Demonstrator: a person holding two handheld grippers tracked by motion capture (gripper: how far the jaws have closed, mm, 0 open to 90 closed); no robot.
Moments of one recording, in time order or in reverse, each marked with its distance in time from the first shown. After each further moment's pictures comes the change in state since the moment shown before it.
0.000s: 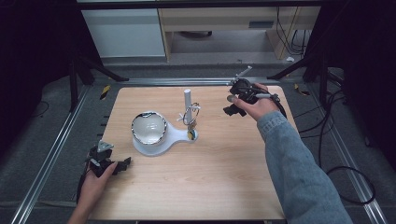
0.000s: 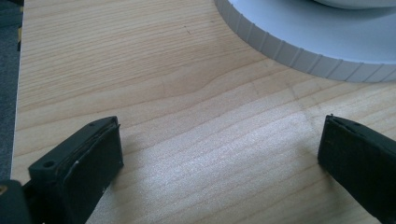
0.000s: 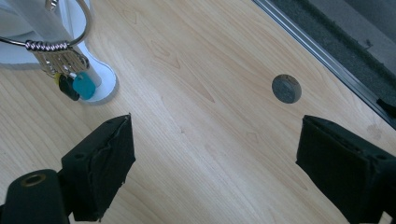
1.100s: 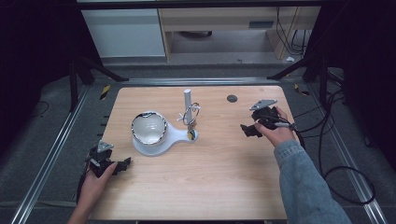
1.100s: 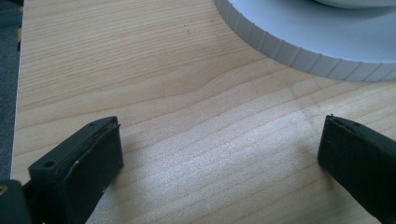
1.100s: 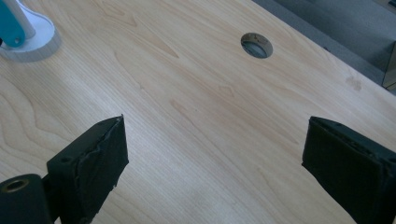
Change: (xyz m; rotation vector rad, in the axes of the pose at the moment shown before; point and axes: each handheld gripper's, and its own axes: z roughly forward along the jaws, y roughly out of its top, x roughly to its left) left arm 0.000 0.000 -0.001 0.002 0.000 0.003; right arm -0.007 -0.112 0.026 -0.151 -0.121 0.072
